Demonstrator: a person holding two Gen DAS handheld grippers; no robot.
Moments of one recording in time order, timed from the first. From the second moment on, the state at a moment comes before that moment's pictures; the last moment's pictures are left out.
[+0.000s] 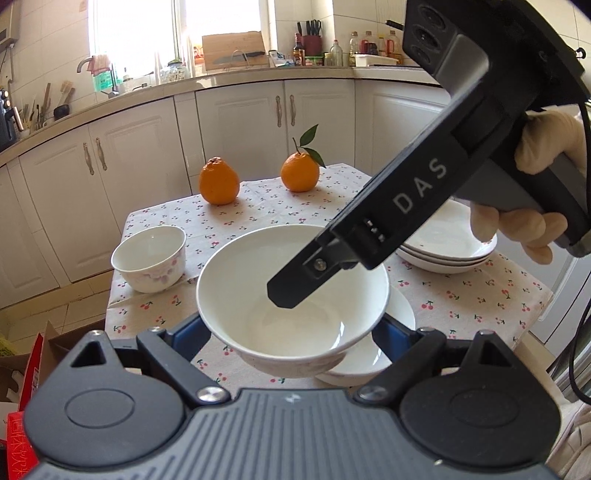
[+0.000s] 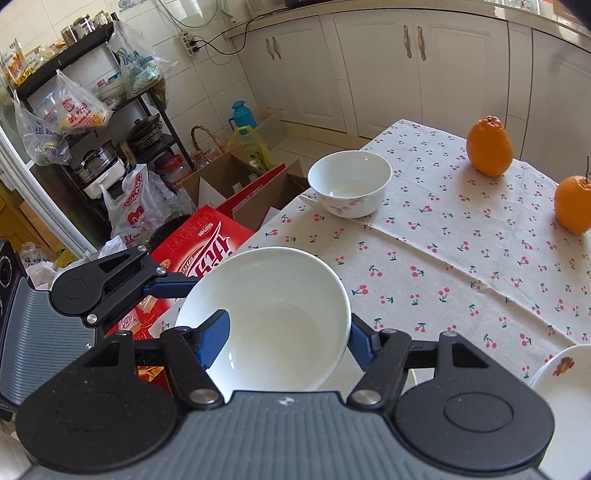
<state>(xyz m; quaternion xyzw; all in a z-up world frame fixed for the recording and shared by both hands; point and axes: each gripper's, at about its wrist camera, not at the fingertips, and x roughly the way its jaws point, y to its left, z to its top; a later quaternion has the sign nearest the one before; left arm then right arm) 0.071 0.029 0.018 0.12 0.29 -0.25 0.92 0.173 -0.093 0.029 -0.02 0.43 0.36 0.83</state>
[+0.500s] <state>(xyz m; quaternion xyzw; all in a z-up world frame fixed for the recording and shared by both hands) 0.080 -0.003 0.002 0.13 0.31 -0.29 0.90 0.170 -0.132 0.012 0.00 0.45 0.32 0.84</state>
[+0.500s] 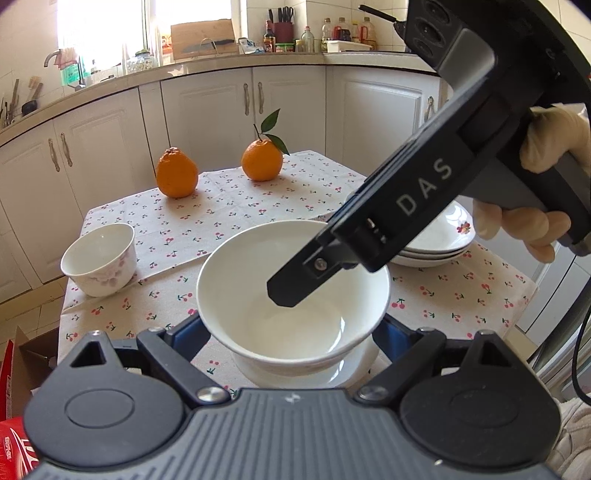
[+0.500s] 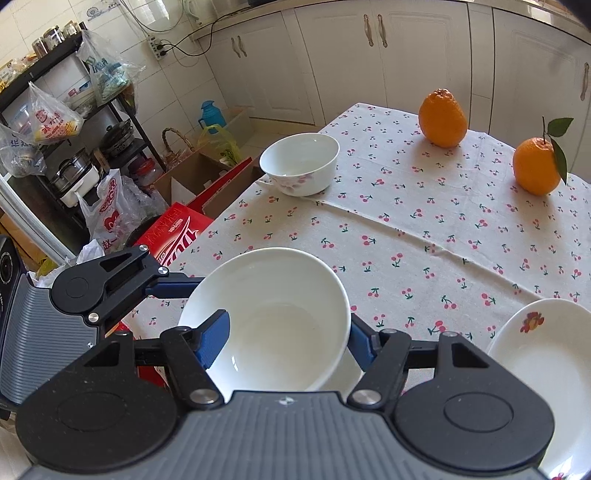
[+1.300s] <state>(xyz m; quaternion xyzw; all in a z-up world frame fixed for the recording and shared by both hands) 0.087 -0.010 -0.015 0.12 0.34 -0.30 0.88 0.171 -0.136 -0.010 0.00 0.46 0.30 0.83</state>
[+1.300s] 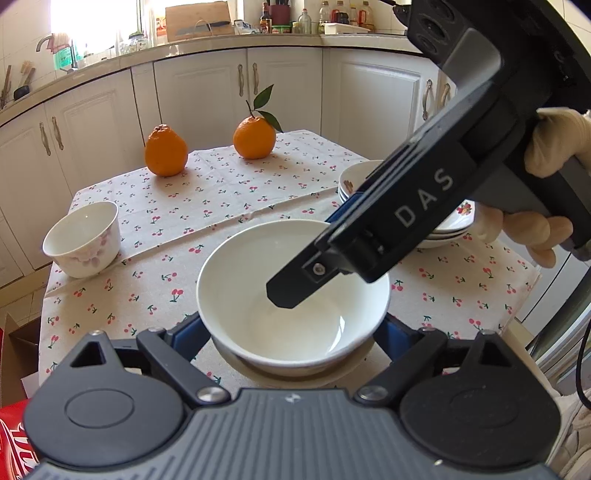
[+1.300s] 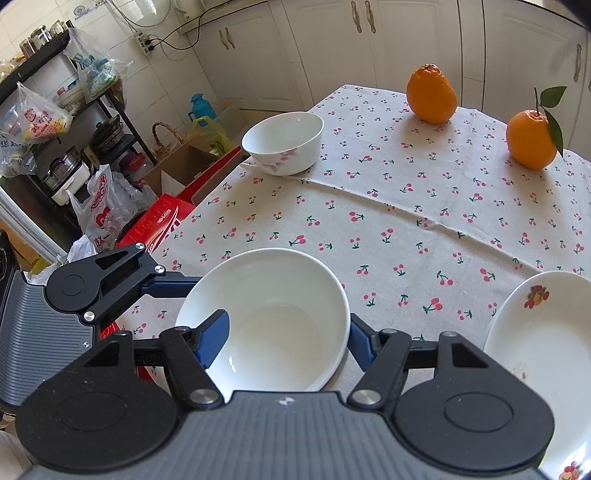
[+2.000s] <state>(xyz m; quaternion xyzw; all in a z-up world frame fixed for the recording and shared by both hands) 0.067 0.028 0.000 0.14 0.30 -0.28 0.90 0.165 -0.112 0.006 -0.07 0.41 0.29 0.86</state>
